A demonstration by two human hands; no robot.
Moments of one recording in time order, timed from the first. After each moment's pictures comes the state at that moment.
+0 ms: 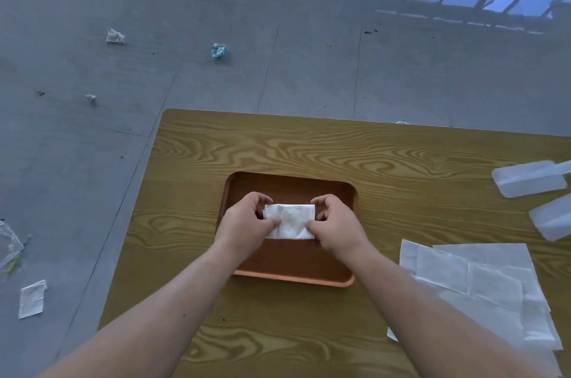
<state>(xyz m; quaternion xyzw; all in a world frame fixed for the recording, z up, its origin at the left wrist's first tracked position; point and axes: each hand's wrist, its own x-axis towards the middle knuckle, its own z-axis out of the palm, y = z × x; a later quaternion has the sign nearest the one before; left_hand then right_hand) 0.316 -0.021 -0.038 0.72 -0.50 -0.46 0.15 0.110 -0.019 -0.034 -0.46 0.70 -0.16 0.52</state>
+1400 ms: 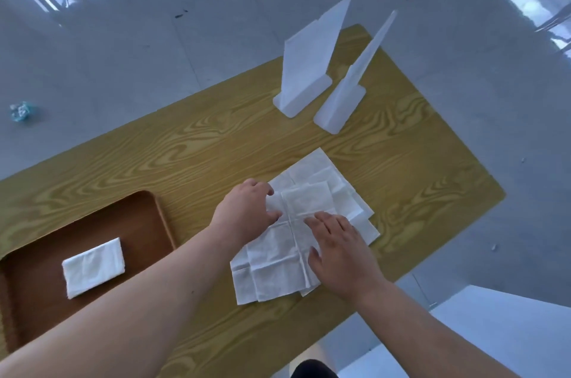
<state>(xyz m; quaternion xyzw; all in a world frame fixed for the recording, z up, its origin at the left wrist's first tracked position) -0.044 0.013 -0.053 0.41 -0.85 -0.29 -0.14 -0.175 0.205 -0.048 -0.55 0.79 -0.03 0.26</state>
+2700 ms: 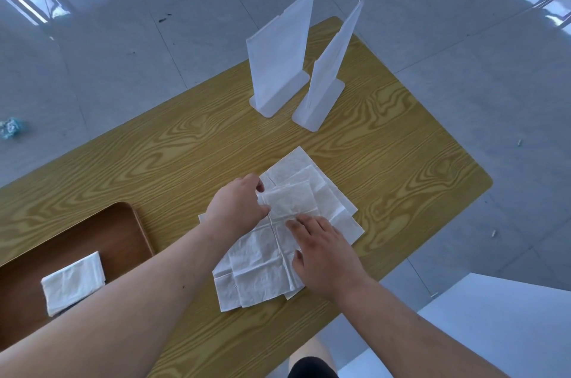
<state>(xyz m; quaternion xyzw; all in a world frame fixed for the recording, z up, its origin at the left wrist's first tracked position) -0.080 0.017 -0.052 0.45 -0.84 -0.29 -0.12 -0.184 0.209 -0.060 -0.56 0.78 -0.04 0.28</state>
